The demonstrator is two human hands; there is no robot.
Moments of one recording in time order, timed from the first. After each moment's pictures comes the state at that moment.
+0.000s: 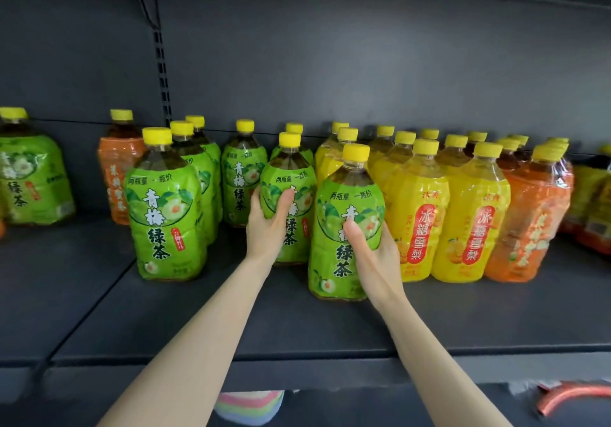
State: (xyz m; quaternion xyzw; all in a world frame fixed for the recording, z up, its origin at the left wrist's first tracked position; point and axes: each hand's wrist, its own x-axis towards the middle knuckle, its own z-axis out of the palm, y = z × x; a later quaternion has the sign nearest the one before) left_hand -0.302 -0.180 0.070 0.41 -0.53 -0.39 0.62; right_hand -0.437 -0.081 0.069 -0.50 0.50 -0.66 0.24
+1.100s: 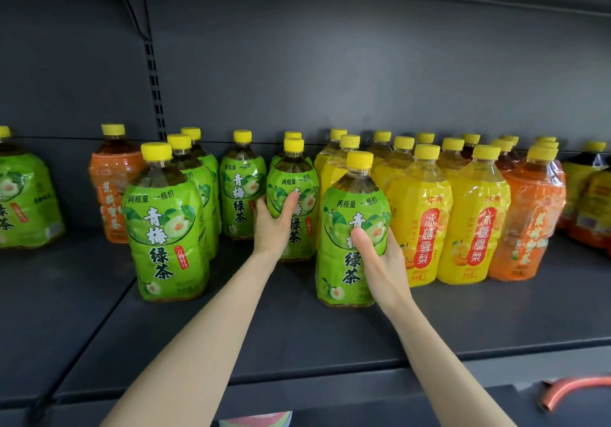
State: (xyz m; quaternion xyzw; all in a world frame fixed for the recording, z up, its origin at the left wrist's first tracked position) left_hand -0.304 -0.195 0.088 0.42 -0.56 -0.42 0.58; right_hand -0.437 -0.092 0.064 -0.51 0.51 -0.66 0.21
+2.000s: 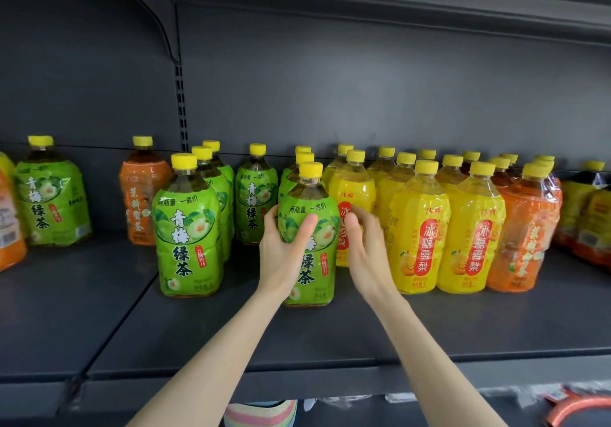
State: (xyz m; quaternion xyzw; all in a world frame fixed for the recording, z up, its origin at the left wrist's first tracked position) left_hand -0.288 -0.136 0.084 0.34 -0.58 -0.39 0.63; right_hand -0.413 -0.104 0.083 -0.57 0.55 -0.60 0.11
